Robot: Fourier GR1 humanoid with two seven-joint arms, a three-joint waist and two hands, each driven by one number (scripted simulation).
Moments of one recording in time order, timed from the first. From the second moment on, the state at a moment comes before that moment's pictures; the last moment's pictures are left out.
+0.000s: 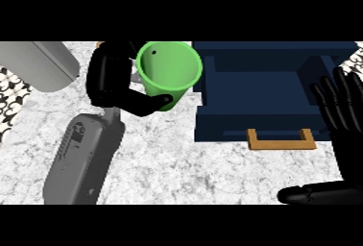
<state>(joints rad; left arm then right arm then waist) -0.63 0.02 -0.04 -1.38 0.26 0.12 -0.22 -0.07 -0.09 -0.08 -2.09 -0.15 0.15 0.16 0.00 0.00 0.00</state>
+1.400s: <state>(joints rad) -1.20 0.00 -0.18 -0.66 0.38 0.36 -0.29 -0.10 -0.10 -0.08 -2.04 -0.16 0.16 0.14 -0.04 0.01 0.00</state>
